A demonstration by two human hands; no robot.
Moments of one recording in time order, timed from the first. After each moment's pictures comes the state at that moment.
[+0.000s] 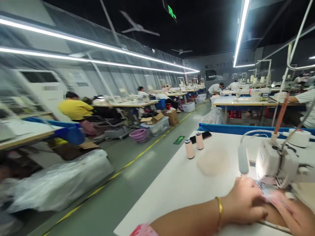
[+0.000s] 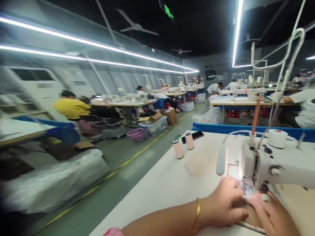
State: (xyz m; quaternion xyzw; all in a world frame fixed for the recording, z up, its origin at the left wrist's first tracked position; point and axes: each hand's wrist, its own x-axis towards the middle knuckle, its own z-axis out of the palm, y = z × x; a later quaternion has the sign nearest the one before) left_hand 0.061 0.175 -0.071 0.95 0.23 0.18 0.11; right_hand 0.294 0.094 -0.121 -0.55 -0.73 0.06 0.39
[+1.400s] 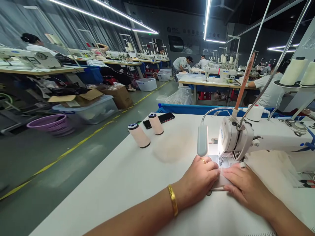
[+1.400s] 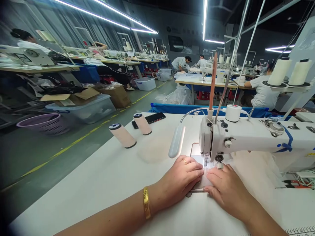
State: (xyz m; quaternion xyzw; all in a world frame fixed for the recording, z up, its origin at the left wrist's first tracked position) left_hand 0.040 0.169 -0.049 0.95 0.15 0.26 0.08; right_hand 0.265 0.067 -0.050 -0.52 -0.83 0.04 0.21
